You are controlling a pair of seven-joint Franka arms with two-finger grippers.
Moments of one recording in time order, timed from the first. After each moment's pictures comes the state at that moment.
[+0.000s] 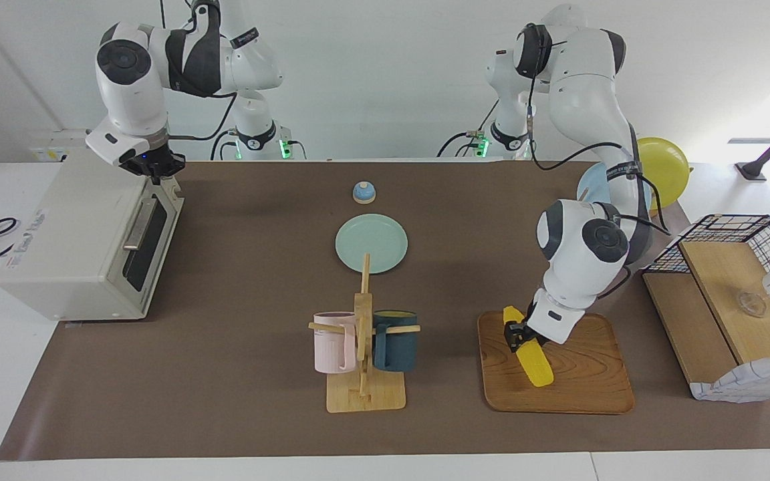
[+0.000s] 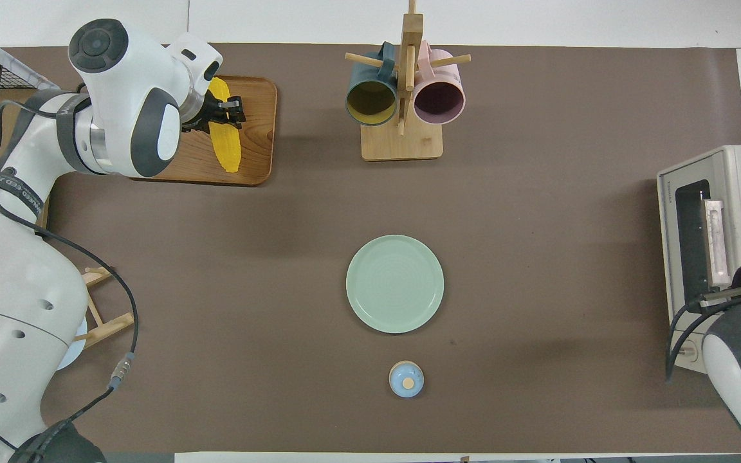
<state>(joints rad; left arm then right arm) -0.23 0.66 -0.03 -1.37 -0.06 2.14 -0.28 -0.05 -0.29 -0.01 -2.18 -0.30 1.70 -0.13</state>
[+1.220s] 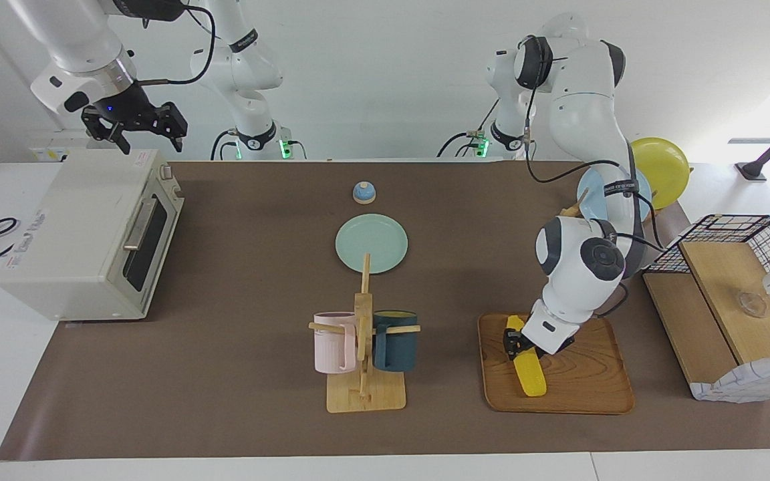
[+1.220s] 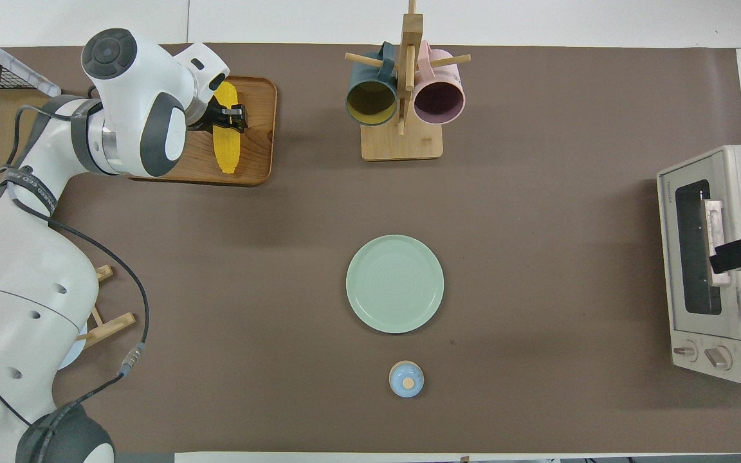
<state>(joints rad) -0.21 0.71 -0.04 -1.35 -0.06 2.19 -0.14 -0.04 -0.13 -0.01 -1.69 -0.05 1.41 -0.14</state>
